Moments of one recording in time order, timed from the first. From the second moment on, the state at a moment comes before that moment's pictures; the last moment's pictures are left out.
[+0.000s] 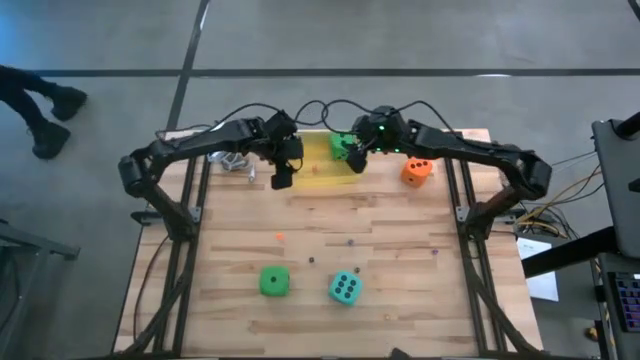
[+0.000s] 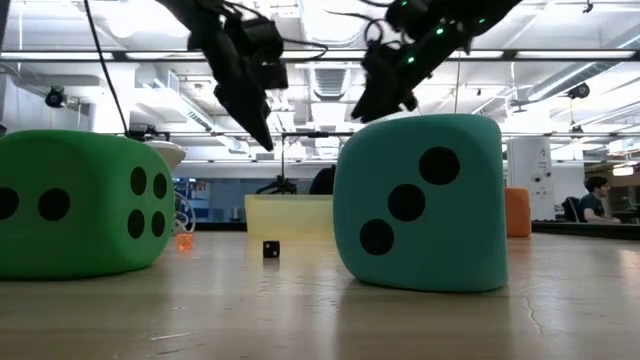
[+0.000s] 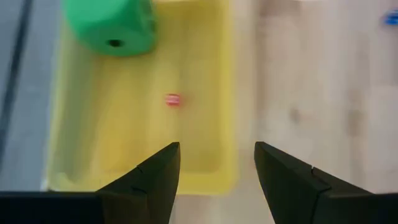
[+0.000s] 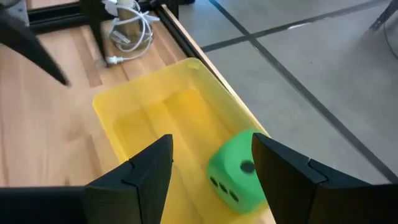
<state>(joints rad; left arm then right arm) 0.49 1.61 1.30 -0.78 0.12 0.44 -0.48 1.51 1.17 -0.25 0.05 -0.02</state>
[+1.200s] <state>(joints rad) -0.08 1.53 1.30 -1.01 0.36 -0.05 -0.33 0.76 0.48 -0.14 0.05 0.32</state>
